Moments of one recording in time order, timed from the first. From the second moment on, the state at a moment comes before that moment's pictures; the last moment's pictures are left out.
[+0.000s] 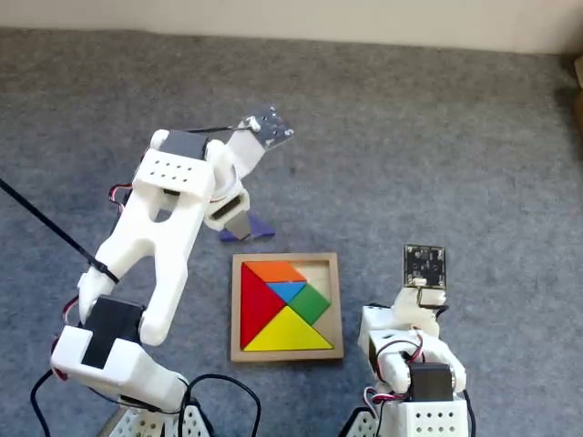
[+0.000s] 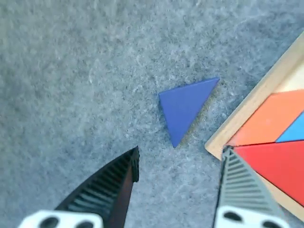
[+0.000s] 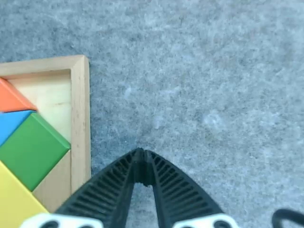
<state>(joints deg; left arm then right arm) 6.4 4.9 7.4 74.4 -35.2 -8.1 -104.3 95.9 70.8 -2.9</state>
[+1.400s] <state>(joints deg) 9.5 42.5 -19.6 72.5 -44.4 -8.1 -104.3 95.9 70.7 -2.9</state>
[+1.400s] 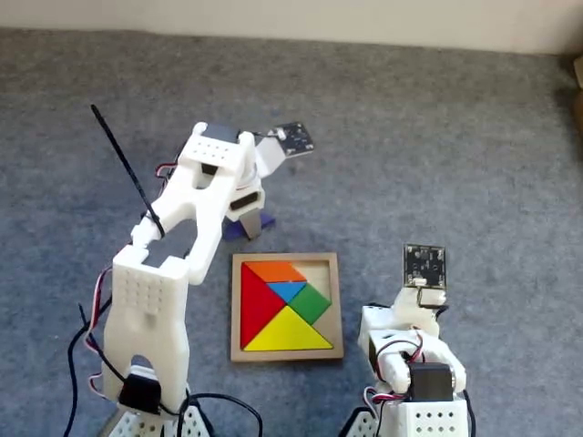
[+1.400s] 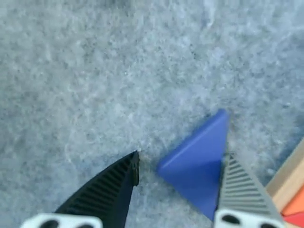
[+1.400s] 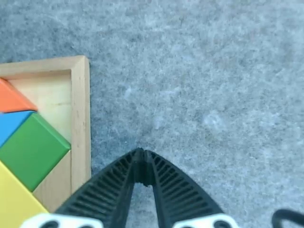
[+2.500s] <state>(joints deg) 5.1 39.3 -34.9 92.9 -26.2 -8.1 -104.3 95.9 70.7 -2.9</state>
